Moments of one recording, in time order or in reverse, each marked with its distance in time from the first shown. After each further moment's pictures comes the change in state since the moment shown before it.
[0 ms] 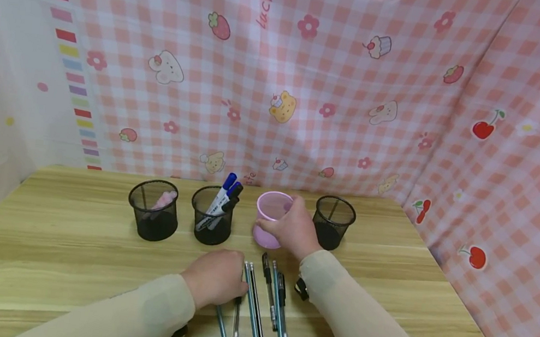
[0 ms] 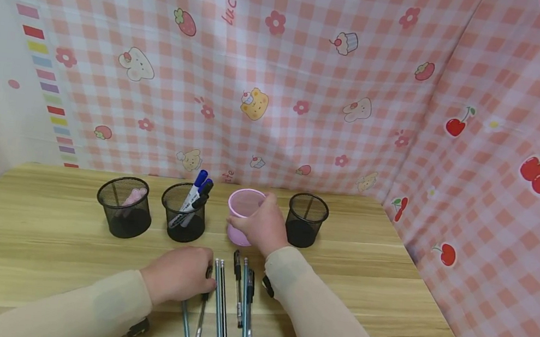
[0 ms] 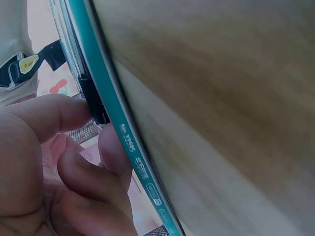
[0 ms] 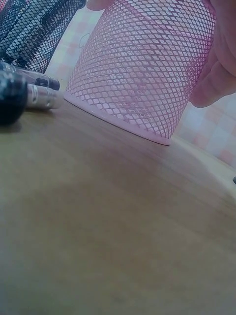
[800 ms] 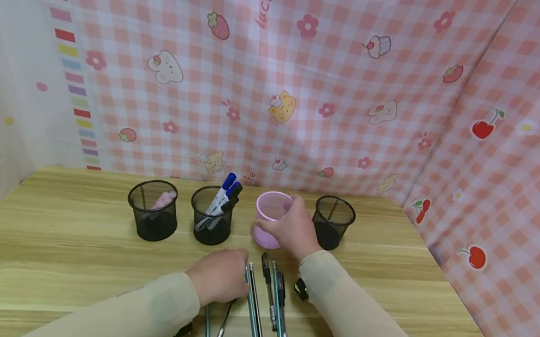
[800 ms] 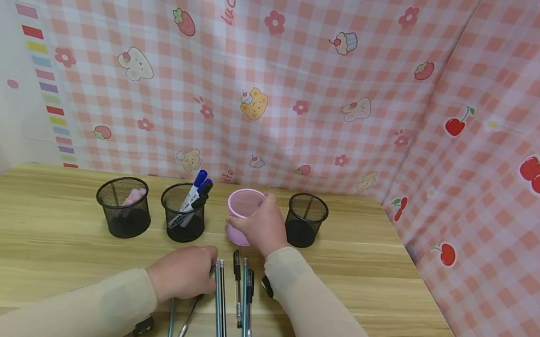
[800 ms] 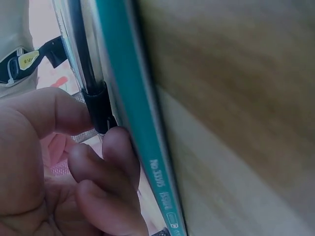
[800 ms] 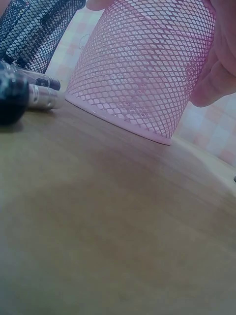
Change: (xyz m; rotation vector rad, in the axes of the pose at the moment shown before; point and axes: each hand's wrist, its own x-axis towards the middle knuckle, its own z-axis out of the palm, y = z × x) left_hand 0.009 0.002 0.002 -0.055 -0.030 -0.013; right_hand 0.001 0.002 0.001 0.009 0.007 -0.008
